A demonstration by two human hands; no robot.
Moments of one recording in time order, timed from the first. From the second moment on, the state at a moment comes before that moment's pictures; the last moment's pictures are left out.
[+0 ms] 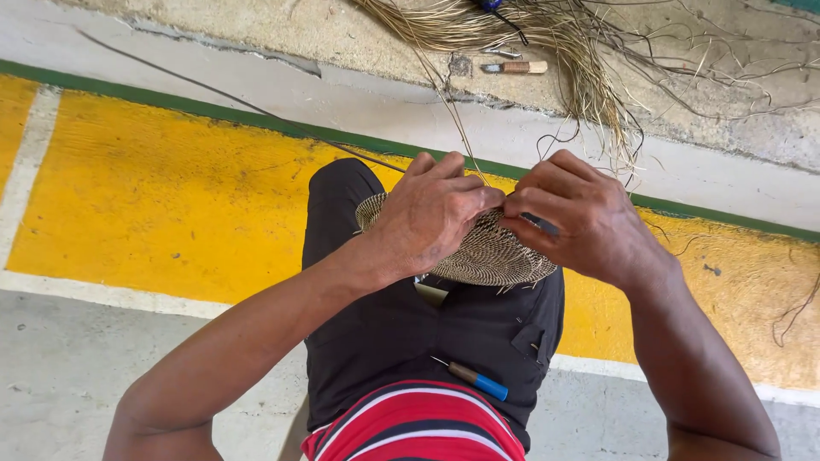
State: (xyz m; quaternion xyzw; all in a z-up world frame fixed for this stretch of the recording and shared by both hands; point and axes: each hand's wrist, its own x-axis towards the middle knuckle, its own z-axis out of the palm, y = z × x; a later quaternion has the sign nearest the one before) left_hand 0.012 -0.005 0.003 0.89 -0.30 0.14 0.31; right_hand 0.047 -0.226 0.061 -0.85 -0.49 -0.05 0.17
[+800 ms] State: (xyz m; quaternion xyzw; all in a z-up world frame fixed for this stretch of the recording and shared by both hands) left_hand -0.010 0.014 0.007 0.84 -0.33 0.17 0.38; right_hand 0.064 -0.232 0.042 -0.88 -0.30 0.16 0.33
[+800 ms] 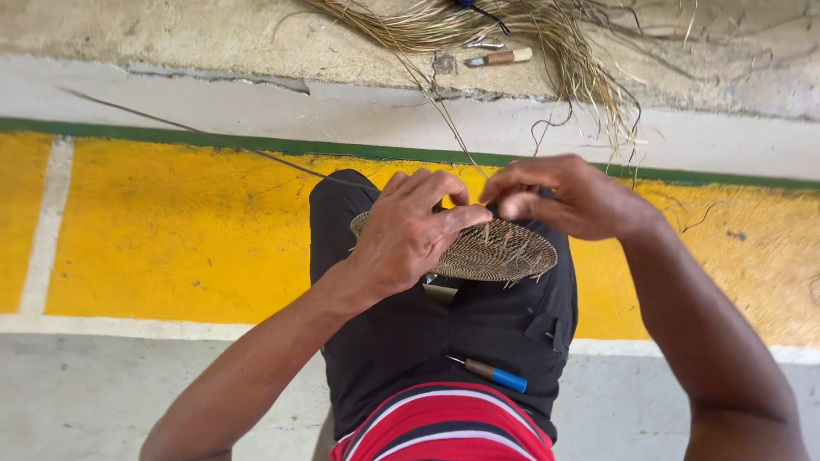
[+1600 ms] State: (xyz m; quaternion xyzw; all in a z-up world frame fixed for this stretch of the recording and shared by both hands) left_hand -0.015 0.021 0.013 0.85 -0.34 0.17 0.36; right_hand 0.081 -0.213 0.013 -0.80 -0.33 0.25 0.44
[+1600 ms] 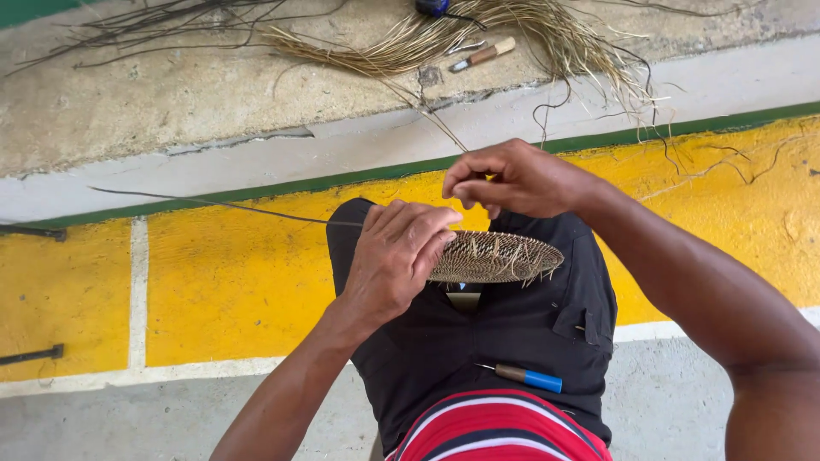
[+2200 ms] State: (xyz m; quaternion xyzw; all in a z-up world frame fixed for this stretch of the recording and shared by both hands) left_hand -0.005 0.022 0.010 0.88 -0.33 0.14 0.31; right_hand 0.045 -0.198 0.006 -0.82 -0.37 0.06 0.42
